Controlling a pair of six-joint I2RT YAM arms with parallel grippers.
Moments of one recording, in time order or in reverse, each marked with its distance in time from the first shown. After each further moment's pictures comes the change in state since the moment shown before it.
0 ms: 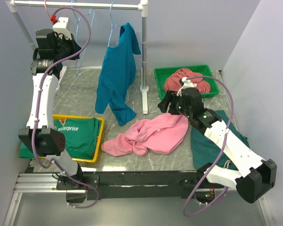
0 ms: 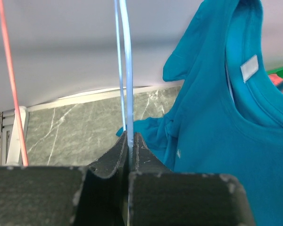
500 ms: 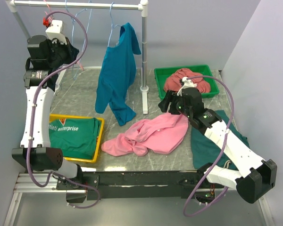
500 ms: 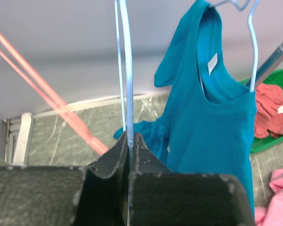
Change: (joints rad) left arm 0.000 -0.212 -0.161 0.049 0.006 -0.008; right arm 0.001 -0.002 0.004 0.000 0.018 -0.014
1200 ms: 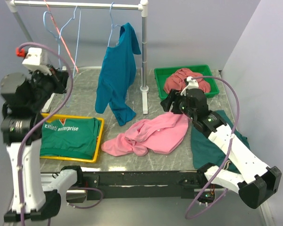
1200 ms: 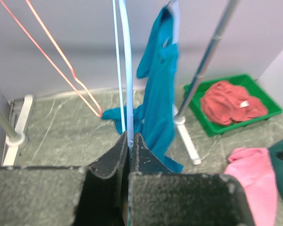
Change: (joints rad) left arm -0.005 -0.484 -0.235 -0.167 -0.034 -0.079; right arm 0.000 -0.059 0.000 0.000 0.025 -0.004
